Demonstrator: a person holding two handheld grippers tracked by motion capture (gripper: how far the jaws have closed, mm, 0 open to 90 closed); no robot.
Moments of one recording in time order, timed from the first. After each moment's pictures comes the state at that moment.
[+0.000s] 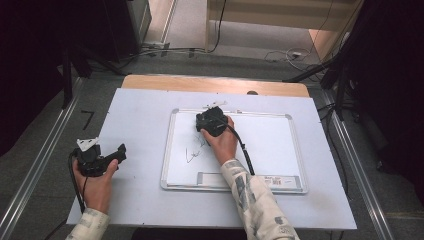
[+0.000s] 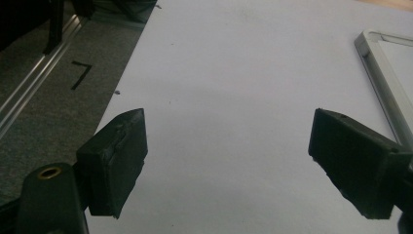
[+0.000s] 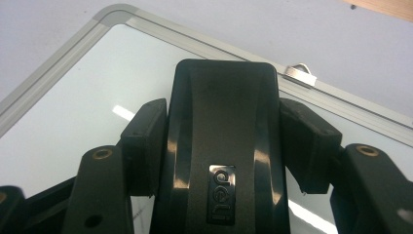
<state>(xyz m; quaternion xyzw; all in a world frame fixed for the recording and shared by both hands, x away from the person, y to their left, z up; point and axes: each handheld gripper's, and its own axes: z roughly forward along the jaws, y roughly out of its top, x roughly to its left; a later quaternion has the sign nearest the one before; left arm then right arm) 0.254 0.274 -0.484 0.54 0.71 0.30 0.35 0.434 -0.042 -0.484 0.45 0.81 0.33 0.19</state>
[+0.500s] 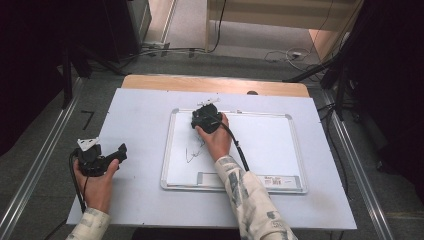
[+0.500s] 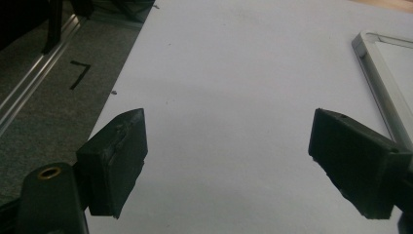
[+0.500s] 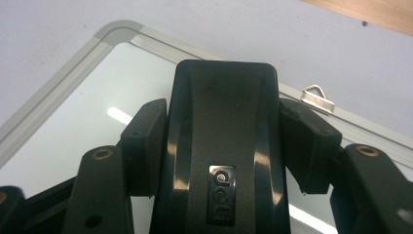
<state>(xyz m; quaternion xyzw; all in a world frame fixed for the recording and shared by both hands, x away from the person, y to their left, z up) 0.254 0.273 -0.484 0.54 0.71 0.29 0.35 0.444 -0.020 -0.484 0.45 0.81 0.32 0.20</state>
